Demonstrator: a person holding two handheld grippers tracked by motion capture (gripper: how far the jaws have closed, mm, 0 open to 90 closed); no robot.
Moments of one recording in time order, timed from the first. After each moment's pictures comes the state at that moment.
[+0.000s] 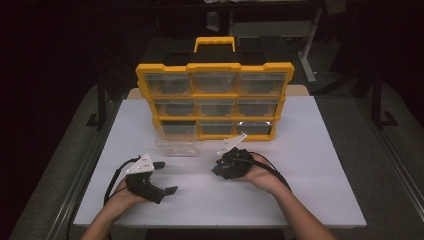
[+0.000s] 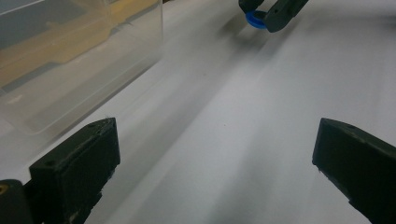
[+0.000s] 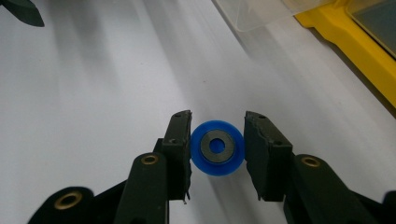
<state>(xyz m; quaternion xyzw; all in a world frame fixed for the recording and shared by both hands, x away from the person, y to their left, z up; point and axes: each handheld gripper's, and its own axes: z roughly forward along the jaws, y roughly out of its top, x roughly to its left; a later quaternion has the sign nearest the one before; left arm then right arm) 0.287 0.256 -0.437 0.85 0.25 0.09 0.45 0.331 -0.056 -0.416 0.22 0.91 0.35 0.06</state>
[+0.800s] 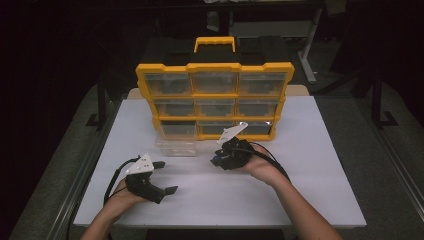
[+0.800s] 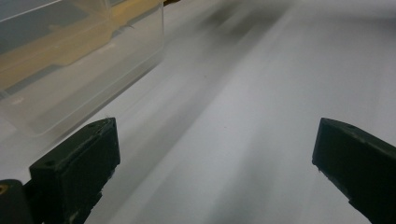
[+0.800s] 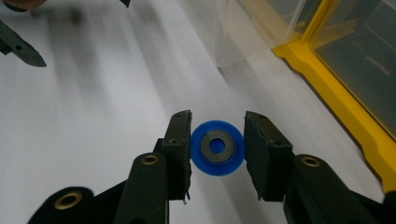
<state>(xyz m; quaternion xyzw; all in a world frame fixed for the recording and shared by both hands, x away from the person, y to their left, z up) 0.286 0.256 -0.437 0.85 0.25 0.10 0.46 0.344 -0.055 -0.392 0.23 0.90 0.37 0.07</state>
